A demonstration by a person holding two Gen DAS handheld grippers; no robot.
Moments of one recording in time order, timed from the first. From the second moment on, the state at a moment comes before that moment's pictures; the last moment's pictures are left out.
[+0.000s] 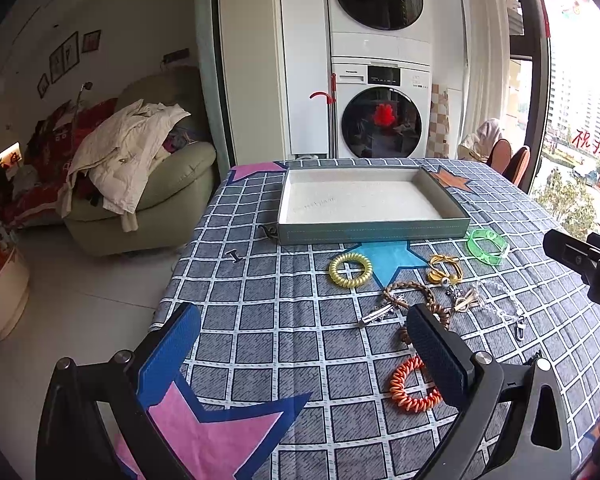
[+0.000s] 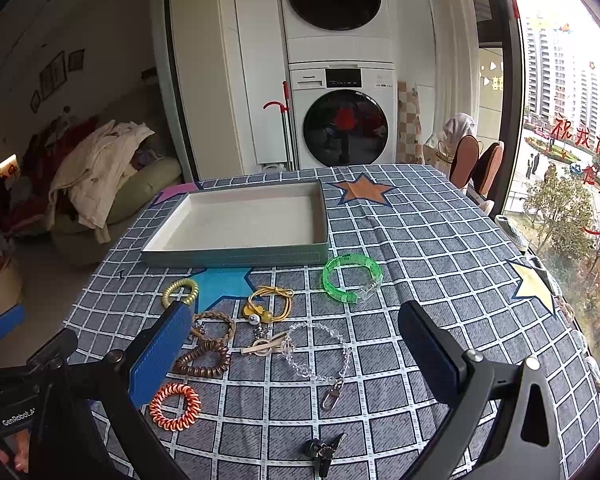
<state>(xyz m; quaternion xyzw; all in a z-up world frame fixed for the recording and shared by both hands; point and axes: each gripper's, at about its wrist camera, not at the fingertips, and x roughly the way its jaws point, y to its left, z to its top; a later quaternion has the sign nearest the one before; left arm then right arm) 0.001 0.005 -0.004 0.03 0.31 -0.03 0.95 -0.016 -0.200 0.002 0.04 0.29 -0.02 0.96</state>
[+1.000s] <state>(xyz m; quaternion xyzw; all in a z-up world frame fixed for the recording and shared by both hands) 0.007 0.003 -0.012 0.03 0.32 -0.03 0.95 -0.014 -0.202 -0.006 0.04 0.30 -0.02 0.95</state>
